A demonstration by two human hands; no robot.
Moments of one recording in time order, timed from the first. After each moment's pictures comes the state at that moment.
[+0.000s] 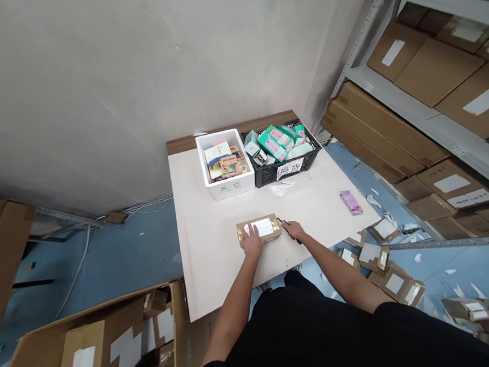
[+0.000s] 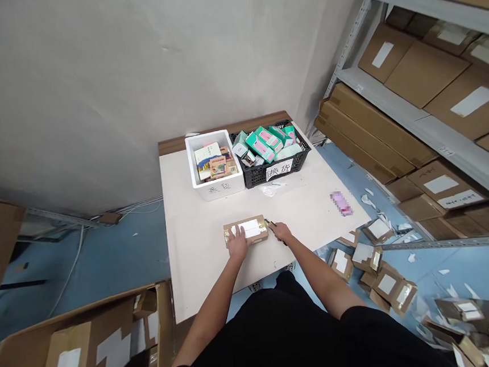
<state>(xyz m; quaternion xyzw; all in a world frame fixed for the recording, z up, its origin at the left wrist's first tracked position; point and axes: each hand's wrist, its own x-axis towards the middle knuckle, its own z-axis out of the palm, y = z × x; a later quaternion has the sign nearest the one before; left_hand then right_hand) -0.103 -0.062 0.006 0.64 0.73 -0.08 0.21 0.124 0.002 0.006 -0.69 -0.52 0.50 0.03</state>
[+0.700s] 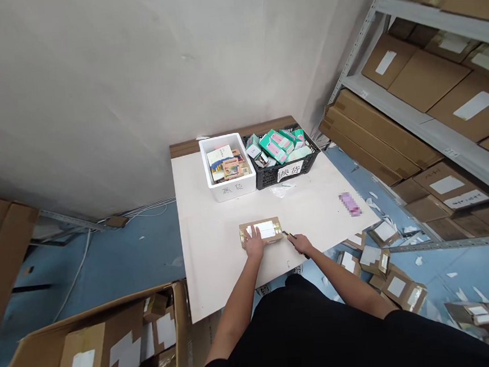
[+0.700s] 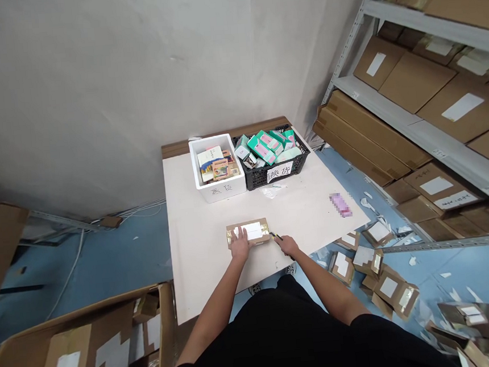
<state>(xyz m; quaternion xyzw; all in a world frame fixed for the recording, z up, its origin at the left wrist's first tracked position) -0.103 -0.069 0.009 0.66 0.72 -0.09 0.22 0.142 -0.061 0.010 -0.69 -0.54 0.48 0.02</state>
